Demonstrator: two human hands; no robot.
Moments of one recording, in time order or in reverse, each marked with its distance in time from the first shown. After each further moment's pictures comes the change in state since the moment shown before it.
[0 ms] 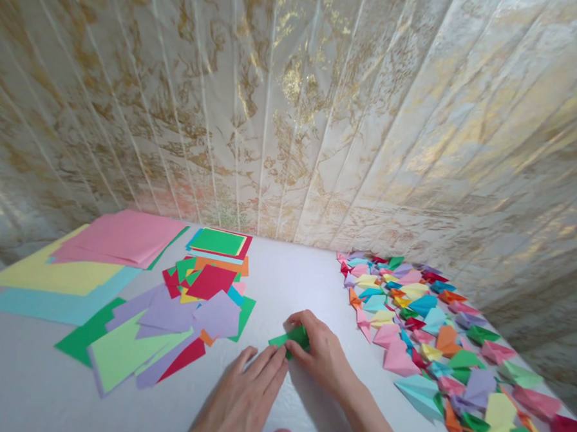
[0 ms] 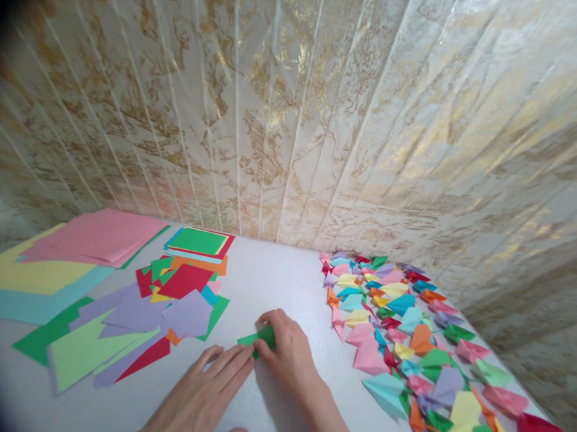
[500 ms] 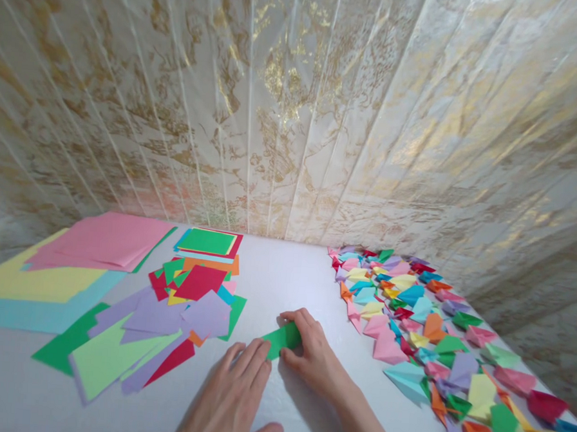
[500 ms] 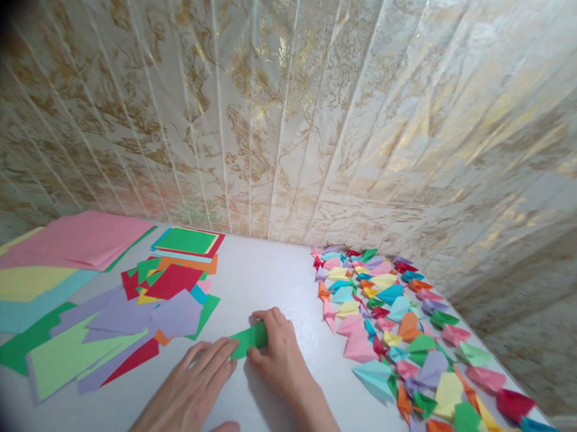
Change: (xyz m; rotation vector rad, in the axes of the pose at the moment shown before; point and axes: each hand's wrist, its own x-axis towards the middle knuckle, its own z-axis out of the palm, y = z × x) left_hand -0.003 -0.001 0.000 0.194 0.160 0.015; right_hand -0.013 0.007 0.007 0.132 0.052 -0.032
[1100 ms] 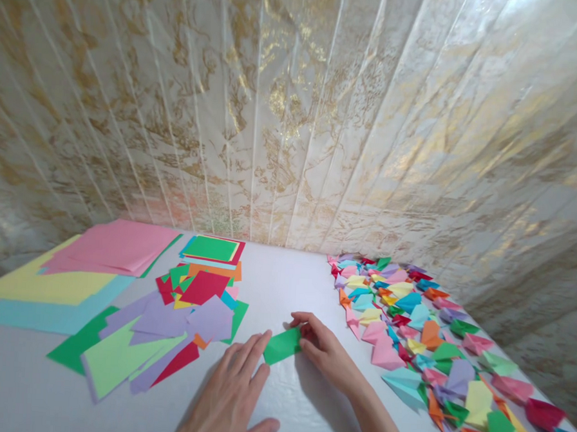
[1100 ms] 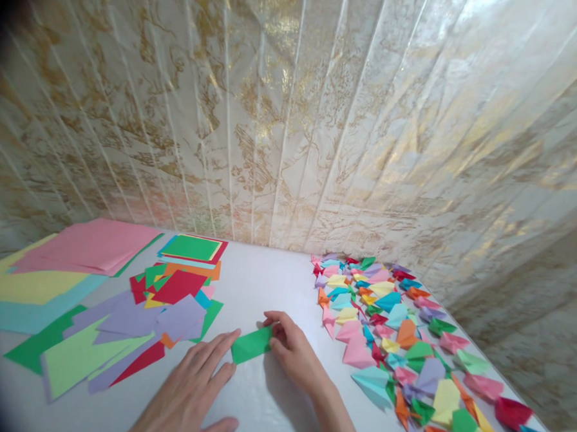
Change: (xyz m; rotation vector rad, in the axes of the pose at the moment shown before) left_hand -0.005 -0.001 0.004 -0.187 0.078 -0.120; right_hand 0.000 0.025 -0.015 0.435 -0.002 0.024
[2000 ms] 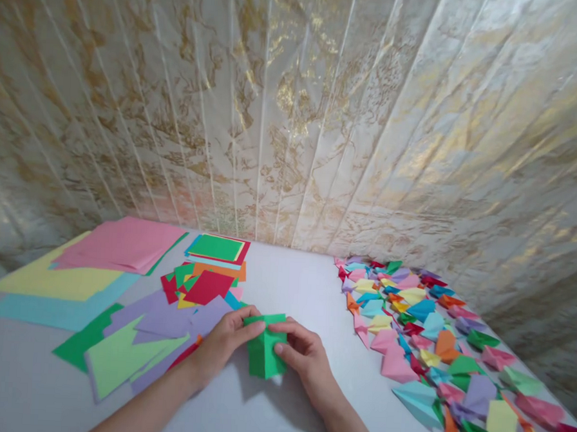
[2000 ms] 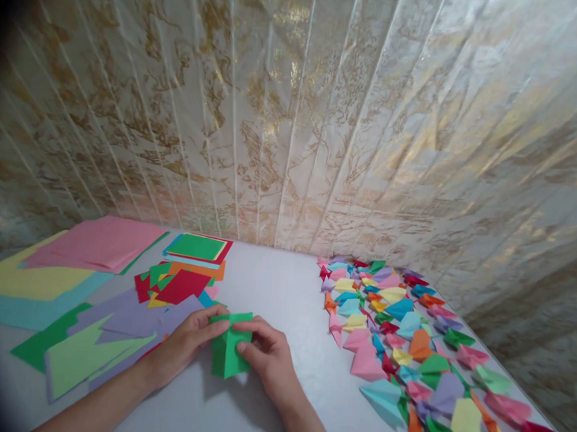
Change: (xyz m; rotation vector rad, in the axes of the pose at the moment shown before) left_hand 0.050 -0.048 -0.018 -1.632 0.063 -0.563; right_hand 0.014 -0.018 0.049 0.527 0.013 -0.005
